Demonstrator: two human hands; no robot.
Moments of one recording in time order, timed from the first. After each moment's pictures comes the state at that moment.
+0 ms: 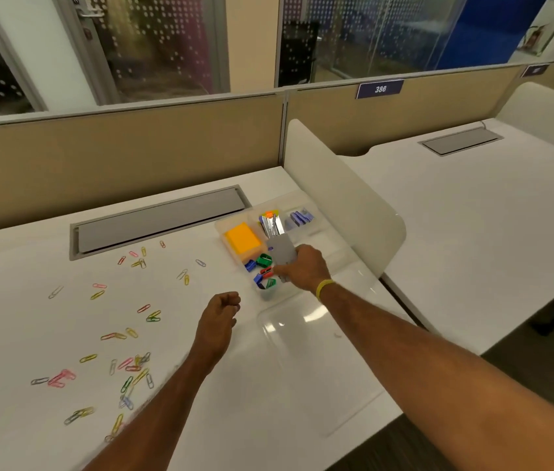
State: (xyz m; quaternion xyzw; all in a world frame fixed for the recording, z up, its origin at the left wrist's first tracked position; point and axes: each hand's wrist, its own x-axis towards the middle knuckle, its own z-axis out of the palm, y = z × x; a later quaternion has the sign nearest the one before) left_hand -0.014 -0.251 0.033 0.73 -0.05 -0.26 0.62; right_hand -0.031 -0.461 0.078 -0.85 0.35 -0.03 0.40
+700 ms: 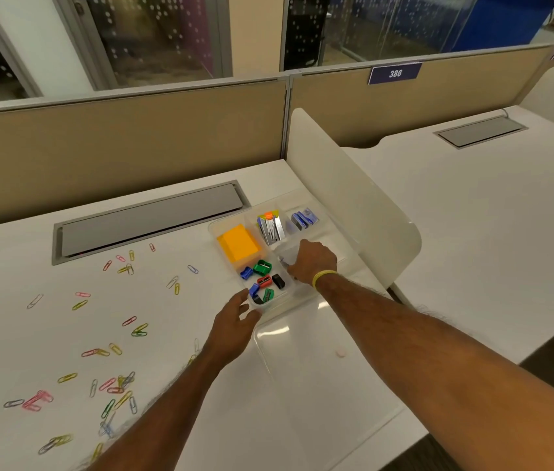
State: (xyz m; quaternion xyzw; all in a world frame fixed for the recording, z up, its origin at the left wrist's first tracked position) left_hand 0.011 -0.305 0.023 0.81 -0.13 -0.29 0.49; right_hand 0.024 -0.523 0.043 -0.93 0.32 0.07 0.14
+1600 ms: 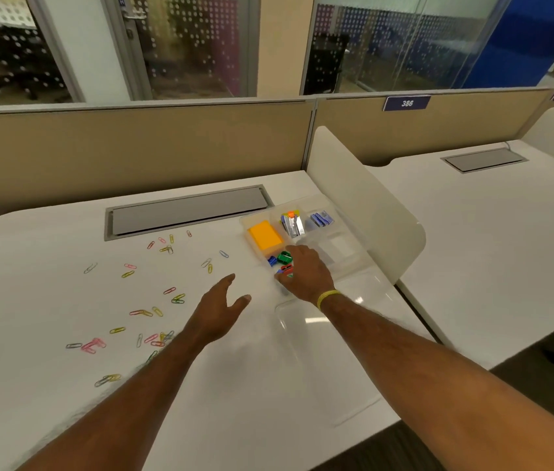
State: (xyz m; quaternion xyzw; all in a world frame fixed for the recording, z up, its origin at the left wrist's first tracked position) left_hand 0.005 -0.211 0.052 0.88 -0.19 -0.21 0.37; right_hand -0.030 -0.427 0.063 -0.96 0.19 -0.03 0.21
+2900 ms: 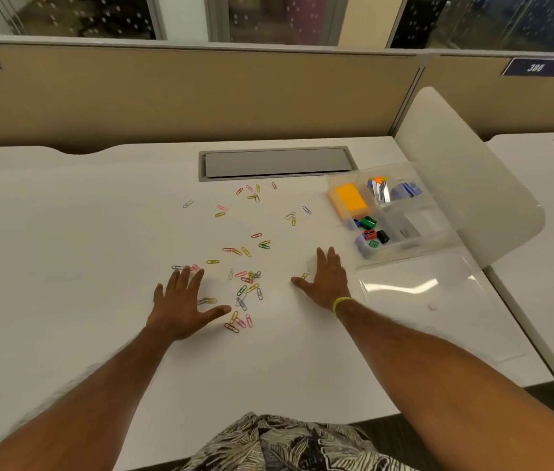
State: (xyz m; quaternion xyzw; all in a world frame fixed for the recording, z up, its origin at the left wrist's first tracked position) left_hand 0.007 0.035 -0.020 0.97 -0.15 -0.16 0.09; right_hand -0.034 -0.282 -0.023 -0.95 0.21 0.10 0.22
